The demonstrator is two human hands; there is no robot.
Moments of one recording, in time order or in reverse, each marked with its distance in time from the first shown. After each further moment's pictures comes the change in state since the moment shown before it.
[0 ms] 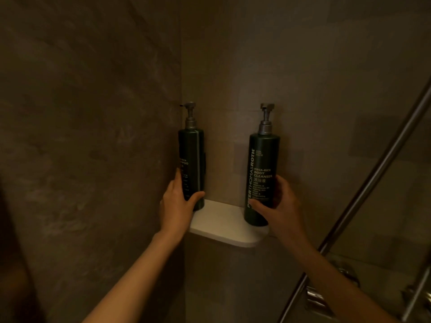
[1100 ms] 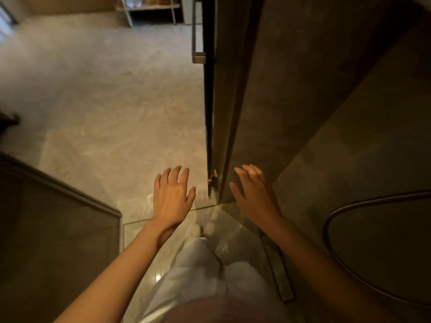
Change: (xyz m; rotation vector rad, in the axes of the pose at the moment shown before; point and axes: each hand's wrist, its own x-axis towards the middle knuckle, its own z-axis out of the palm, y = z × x) left_hand -0.501 -0.060 -0.105 0.996 -0.190 -0.888; right_hand -0.355 0.089 0.098 -0.314 -1.227 -0.527
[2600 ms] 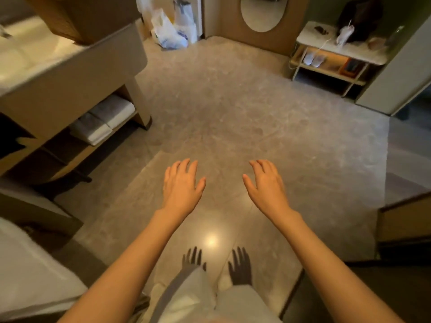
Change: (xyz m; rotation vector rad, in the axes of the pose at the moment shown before) left_hand 0.549 -0.538 -0.143 -0.121 0.191 -0.742; right_hand 0.810 -0.401 0.197 0.036 -0.266 -0.572
